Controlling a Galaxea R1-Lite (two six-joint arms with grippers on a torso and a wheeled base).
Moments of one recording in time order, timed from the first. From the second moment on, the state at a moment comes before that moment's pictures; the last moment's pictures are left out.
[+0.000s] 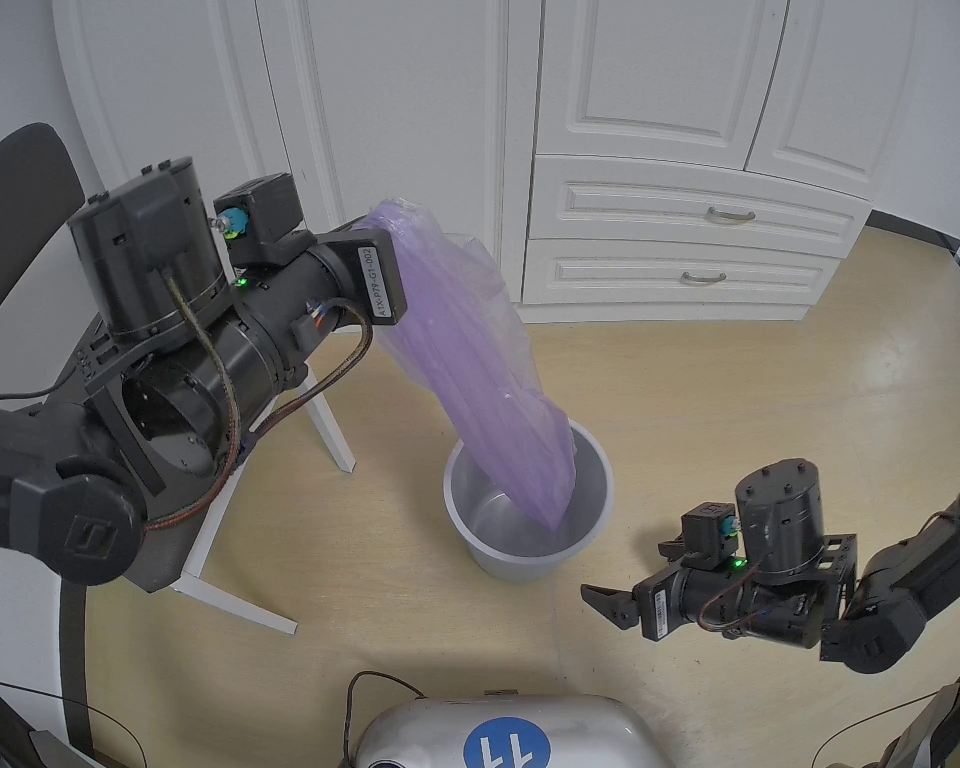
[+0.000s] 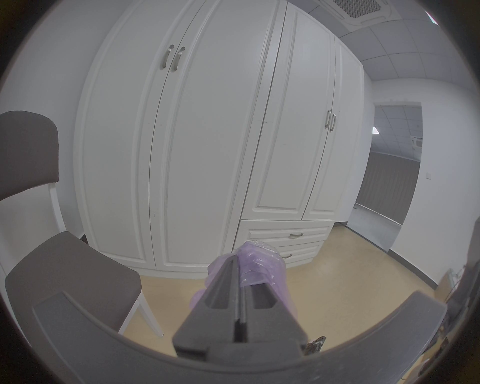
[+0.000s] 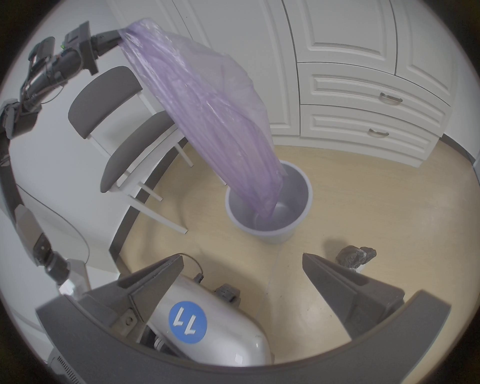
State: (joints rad) left arm -0.68 1.65 -0.99 -0.83 0.34 -0.03; right arm 0.68 1.75 -0.52 -0.70 -0.11 0.14
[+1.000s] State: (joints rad) left arm -0.77 1.53 -0.91 -0.84 0.38 -0.04; right arm 0.69 2.22 -0.54 -1.35 -0.33 0.16
